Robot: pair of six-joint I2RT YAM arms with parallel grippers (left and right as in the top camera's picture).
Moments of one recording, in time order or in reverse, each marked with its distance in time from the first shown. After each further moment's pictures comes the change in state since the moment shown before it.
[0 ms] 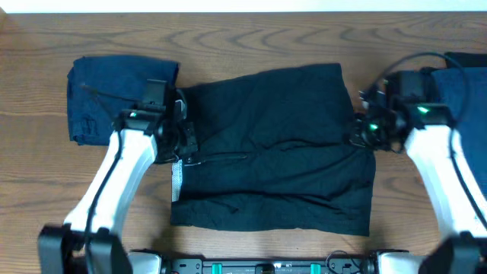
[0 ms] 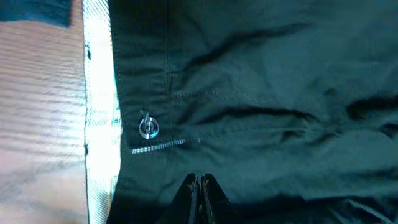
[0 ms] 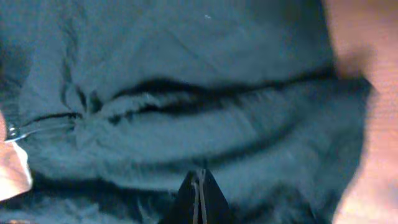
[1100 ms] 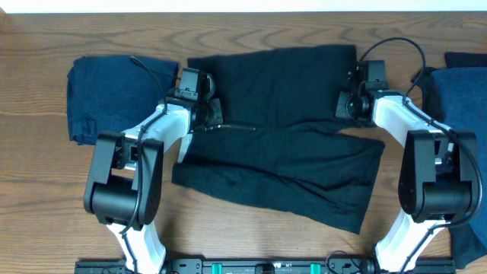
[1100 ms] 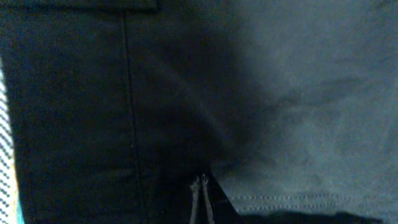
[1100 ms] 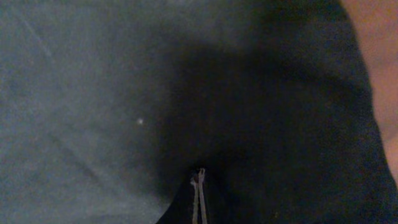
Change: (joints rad) left arm -0.080 0.456 0.061 0.678 -0.026 0.002; right arm -0.016 0.479 0.039 0.609 0.275 0.016
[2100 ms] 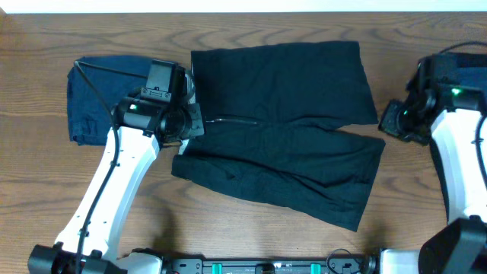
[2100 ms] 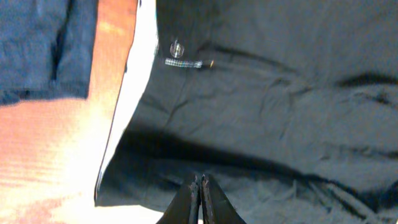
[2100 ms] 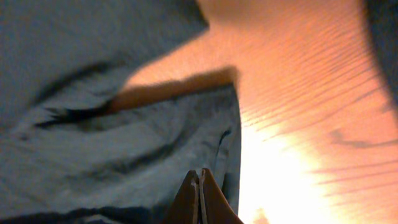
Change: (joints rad) left arm -0.004 -0.508 0.124 -0.739 -0.081 0.000; right arm -0.161 -0.420 0.069 -0.740 -0.008 0.084
